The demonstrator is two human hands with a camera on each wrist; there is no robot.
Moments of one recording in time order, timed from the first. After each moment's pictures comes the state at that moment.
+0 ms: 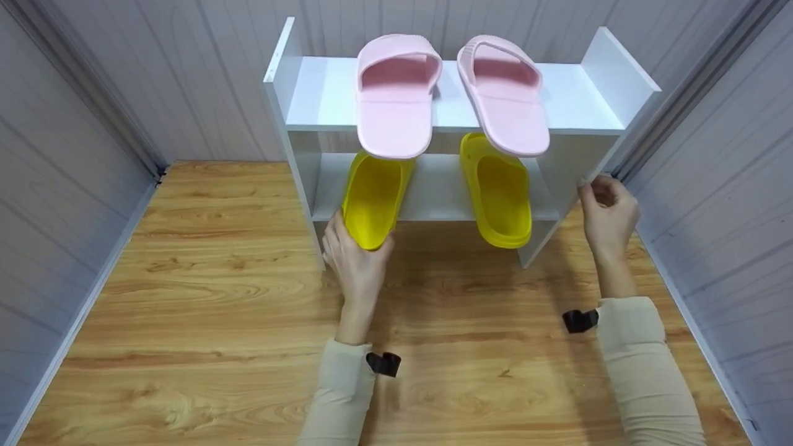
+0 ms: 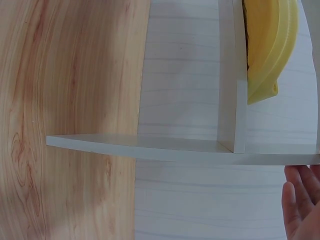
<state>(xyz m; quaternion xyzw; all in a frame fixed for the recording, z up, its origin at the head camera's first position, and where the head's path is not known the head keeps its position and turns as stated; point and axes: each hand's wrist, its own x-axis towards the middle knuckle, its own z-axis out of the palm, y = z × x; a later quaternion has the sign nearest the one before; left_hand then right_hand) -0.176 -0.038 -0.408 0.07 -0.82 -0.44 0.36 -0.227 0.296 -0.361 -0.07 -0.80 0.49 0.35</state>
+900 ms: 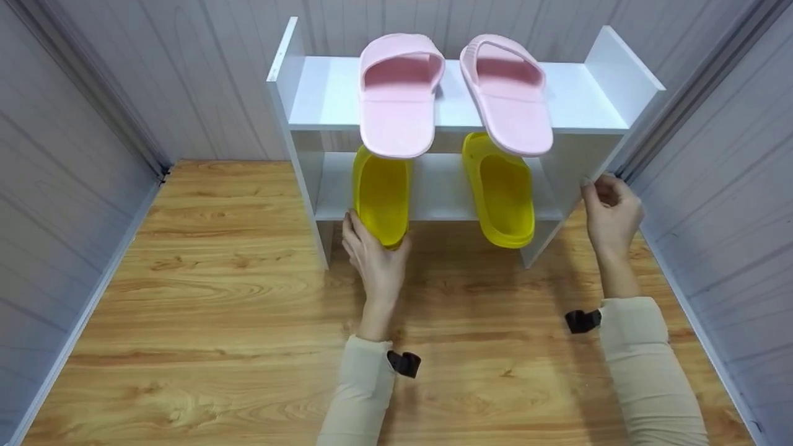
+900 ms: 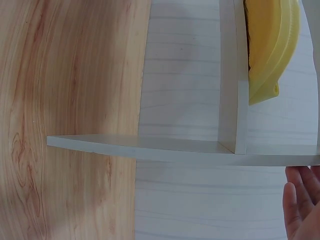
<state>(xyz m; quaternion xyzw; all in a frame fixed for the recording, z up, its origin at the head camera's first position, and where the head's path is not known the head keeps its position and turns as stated) -0.178 -0.011 -0.413 0.07 -0.80 -0.49 0.33 -0.227 0.295 -0.361 -0.07 -0.80 0.48 0.36</state>
